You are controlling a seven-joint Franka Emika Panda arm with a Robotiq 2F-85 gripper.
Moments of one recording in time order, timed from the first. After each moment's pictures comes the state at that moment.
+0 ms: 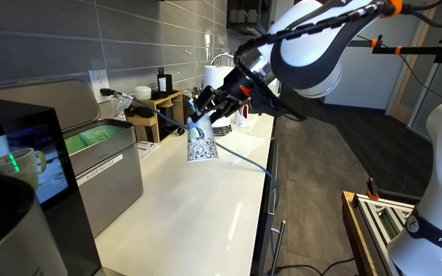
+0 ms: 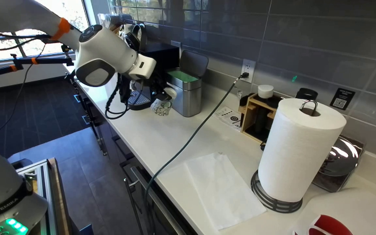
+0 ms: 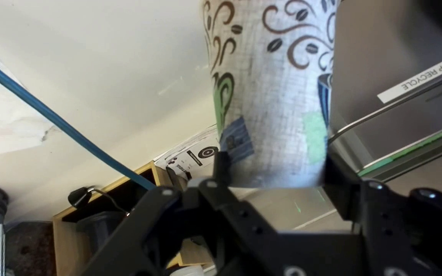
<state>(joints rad) 0.16 -0.21 -0.09 -2.61 0.46 3.19 0.05</state>
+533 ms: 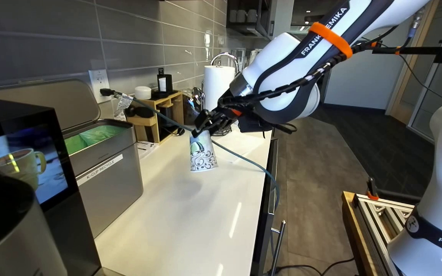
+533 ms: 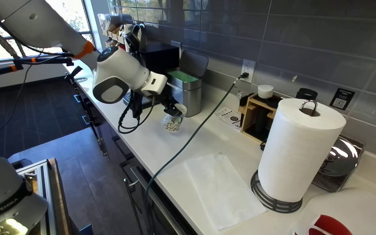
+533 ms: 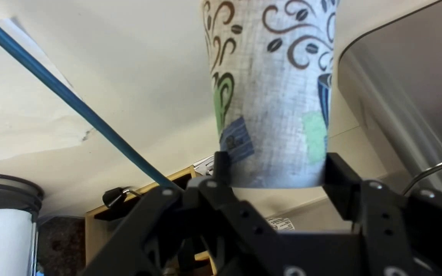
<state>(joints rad) 0.07 -0.01 -0.07 -2.57 0.35 3.32 0.08</state>
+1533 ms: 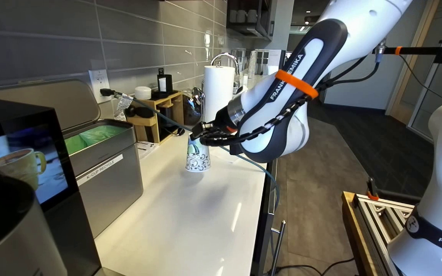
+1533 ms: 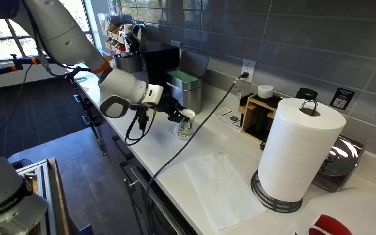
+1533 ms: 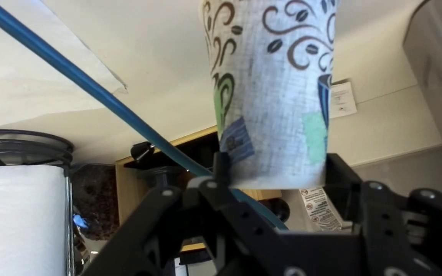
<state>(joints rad) 0.11 0.22 -0.04 -2.53 0.53 3.74 -0.02</state>
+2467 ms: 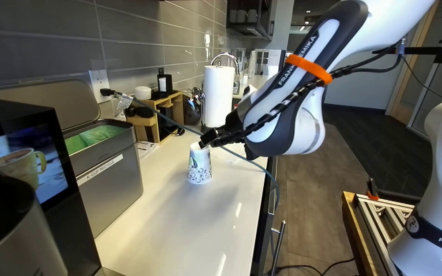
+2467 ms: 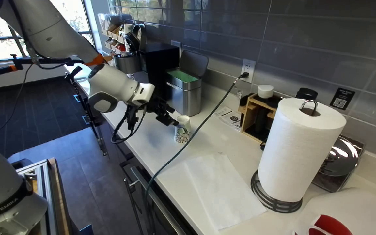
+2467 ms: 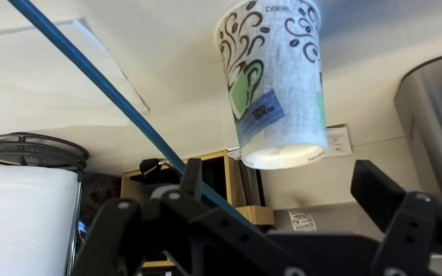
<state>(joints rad) 0.21 0.12 -0.05 -2.60 0.79 3.66 -0.30</state>
